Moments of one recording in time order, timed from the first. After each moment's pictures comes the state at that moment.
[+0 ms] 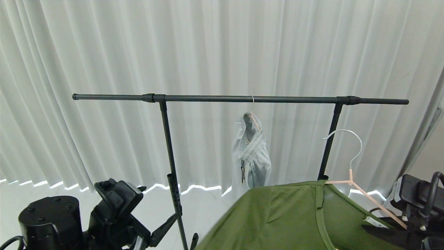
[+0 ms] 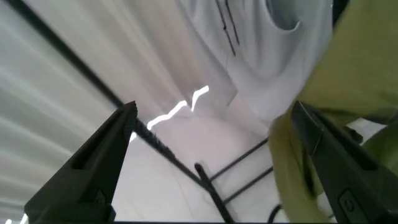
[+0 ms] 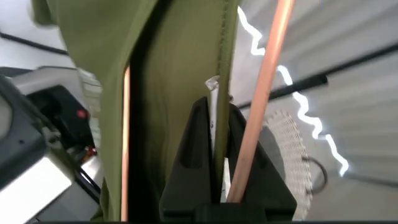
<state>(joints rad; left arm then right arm) -0.37 1.60 0.00 -1.23 -0.07 0.35 0.62 1.10 -0.61 0.22 0.02 -0.33</state>
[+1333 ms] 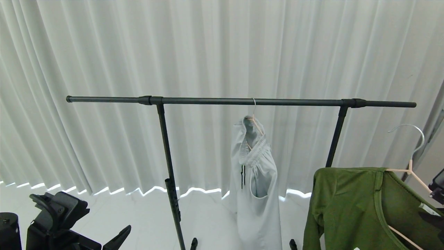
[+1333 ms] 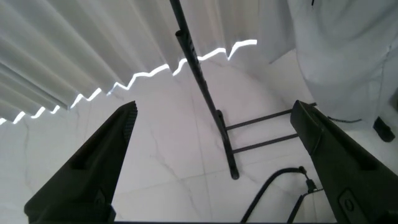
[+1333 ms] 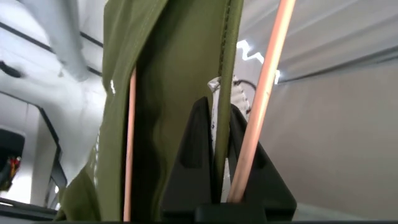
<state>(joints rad) -0.14 1.23 0.00 -0.74 -0.02 0.28 0.22 1.01 -0.56 0.23 -0.15 -0.46</state>
